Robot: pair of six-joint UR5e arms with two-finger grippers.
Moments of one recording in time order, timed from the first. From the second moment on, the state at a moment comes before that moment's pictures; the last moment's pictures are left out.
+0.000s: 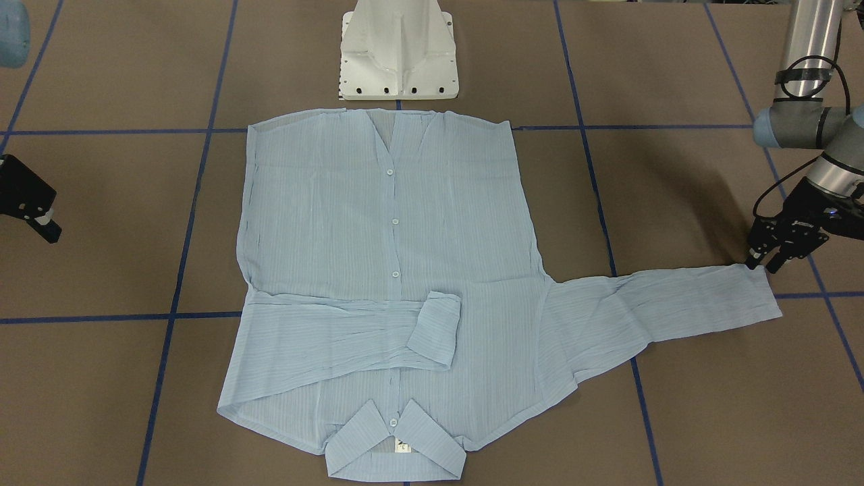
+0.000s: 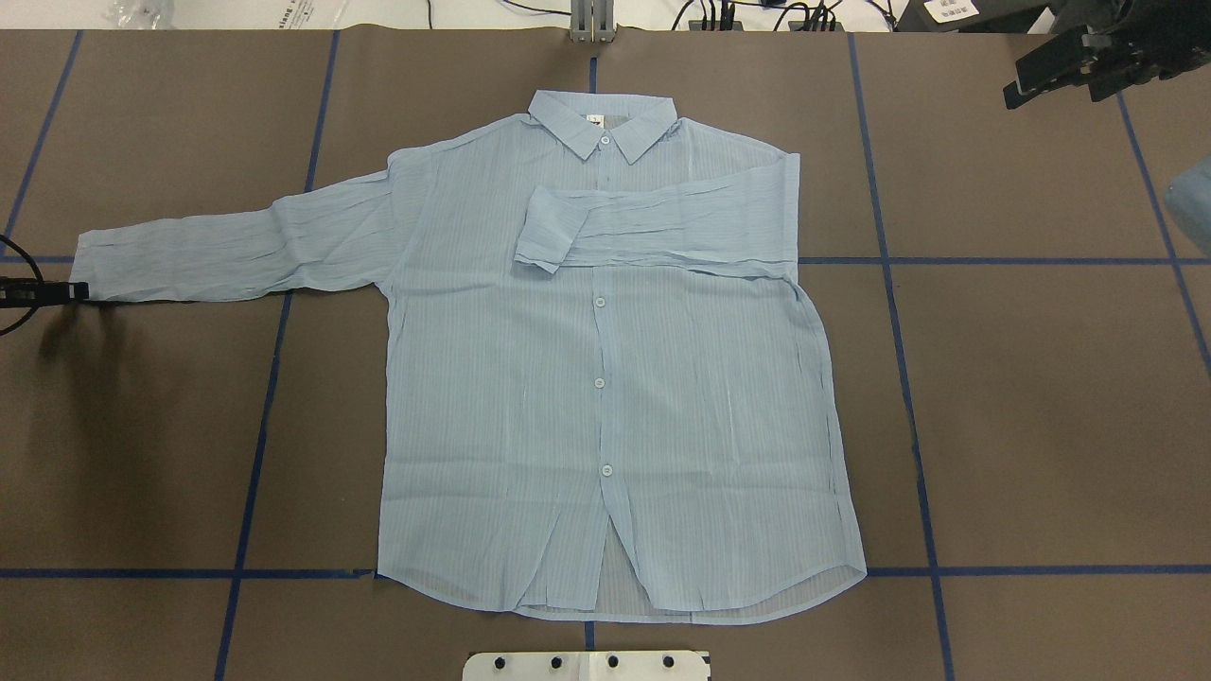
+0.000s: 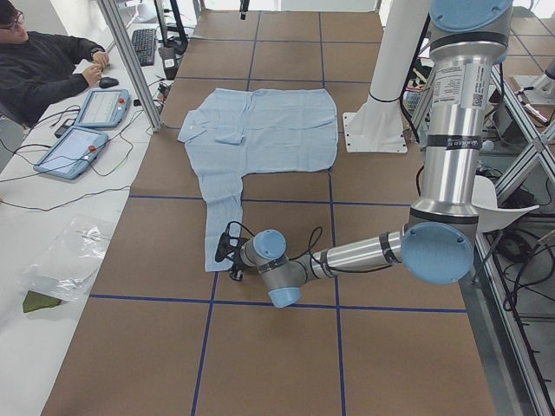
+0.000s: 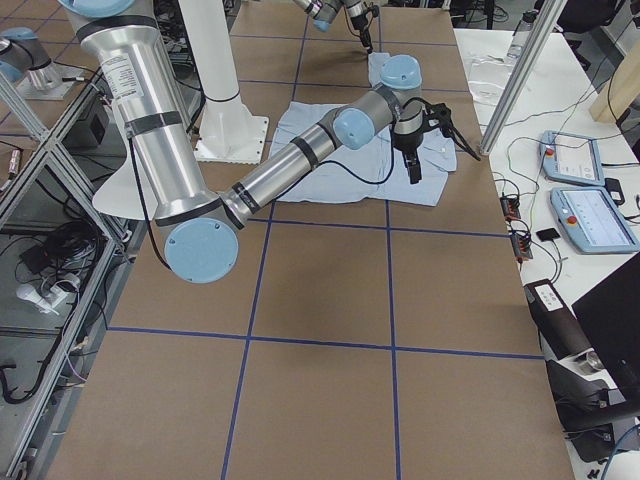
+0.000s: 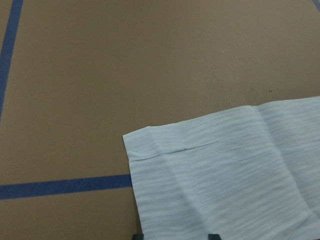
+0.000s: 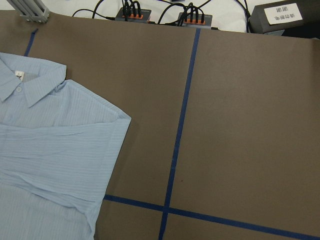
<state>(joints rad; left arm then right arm) -1.04 -1.61 -1.12 -3.04 -2.00 -0.91 1.23 -1.23 1.90 -1.53 2.24 0.56</state>
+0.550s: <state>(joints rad) -1.03 -1.61 -1.11 -3.04 -2.00 -0.91 1.23 -1.23 1.90 -1.53 2.24 0.56</state>
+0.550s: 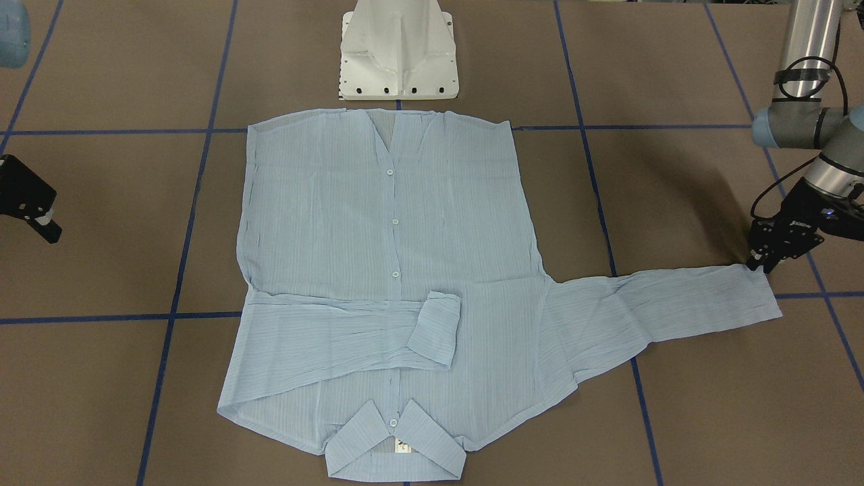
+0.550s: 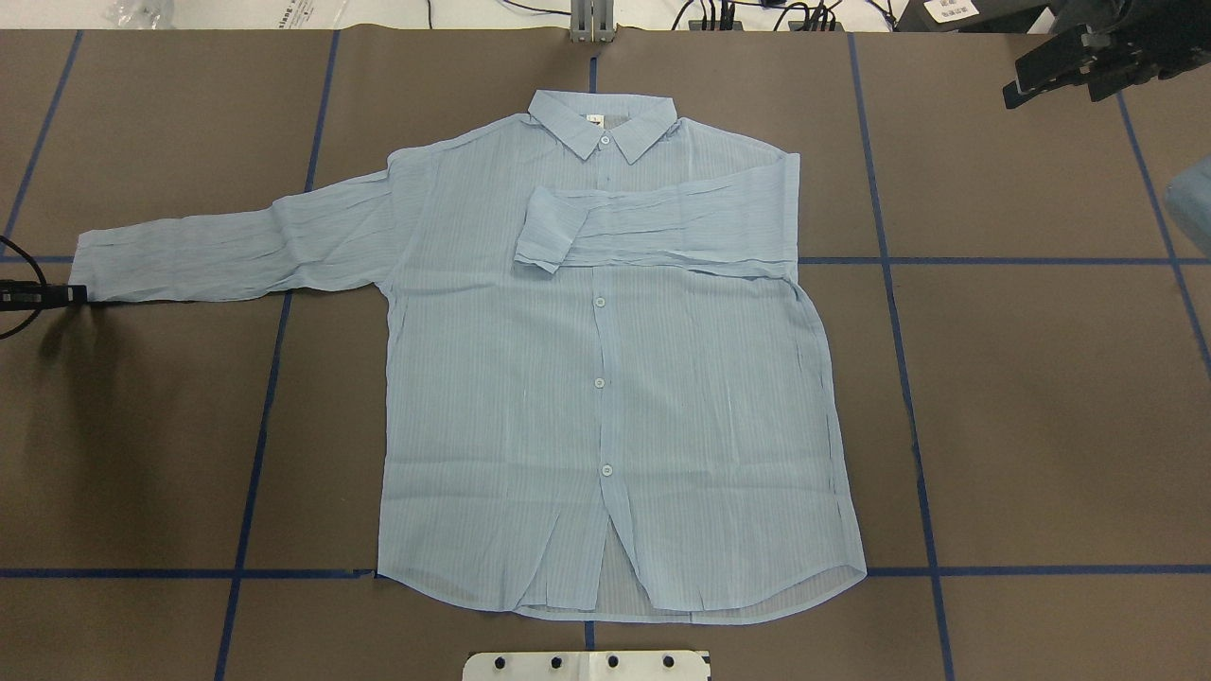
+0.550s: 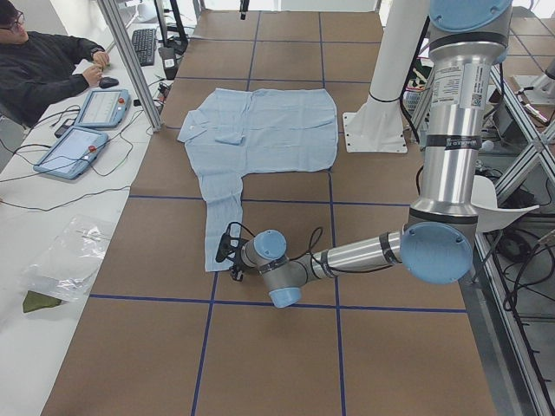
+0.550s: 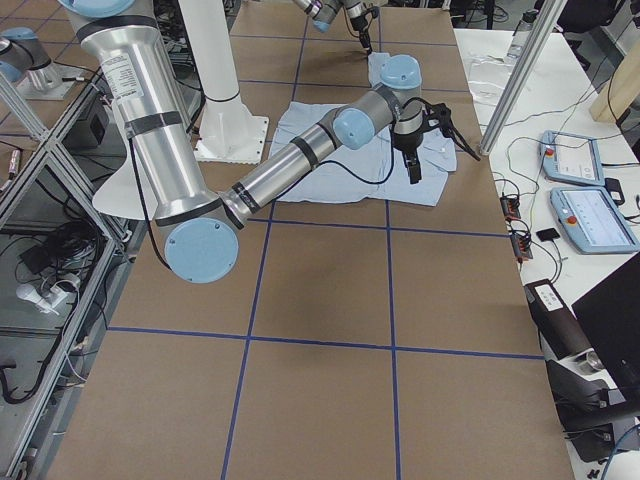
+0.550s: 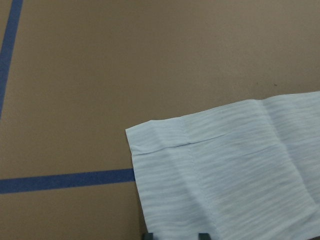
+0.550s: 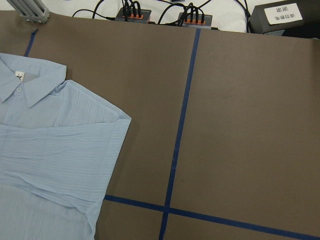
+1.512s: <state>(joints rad) -1.04 -1.63 -1.34 -3.04 -2.07 -0.90 1.23 -1.23 1.90 -1.53 2.24 0.56</state>
